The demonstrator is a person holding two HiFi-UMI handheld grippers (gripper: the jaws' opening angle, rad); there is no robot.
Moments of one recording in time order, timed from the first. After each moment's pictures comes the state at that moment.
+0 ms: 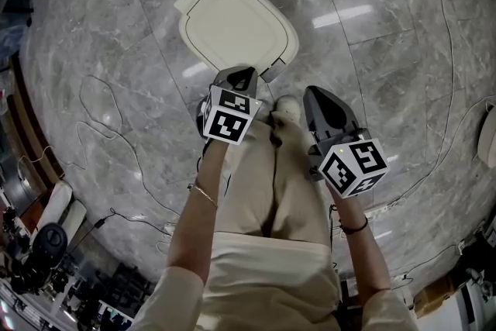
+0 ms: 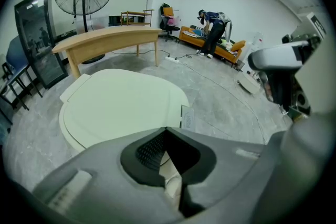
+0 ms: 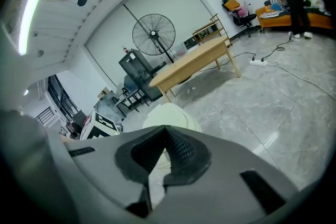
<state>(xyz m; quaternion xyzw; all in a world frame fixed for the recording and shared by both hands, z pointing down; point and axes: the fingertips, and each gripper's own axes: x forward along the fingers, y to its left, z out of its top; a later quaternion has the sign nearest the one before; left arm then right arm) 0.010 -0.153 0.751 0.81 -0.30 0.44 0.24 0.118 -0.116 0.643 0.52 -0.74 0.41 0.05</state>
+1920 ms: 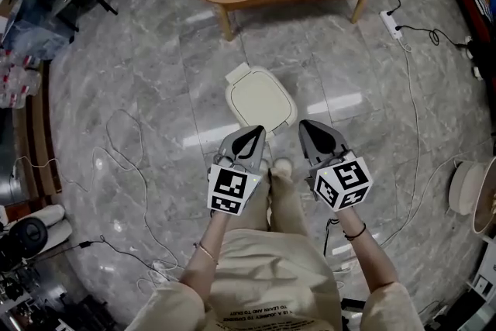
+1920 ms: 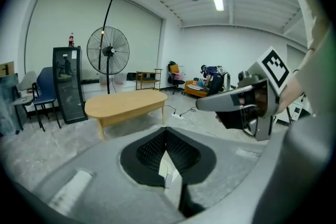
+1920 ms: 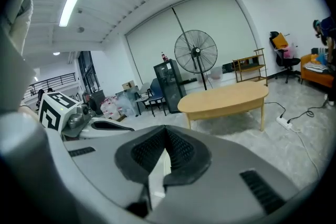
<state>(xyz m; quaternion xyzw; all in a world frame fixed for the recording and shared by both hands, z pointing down) -0.006 -0.147 0.430 0.88 -0.40 0.20 0.14 0.078 -0.154 0.413 0.46 -0.85 0.23 0.11</state>
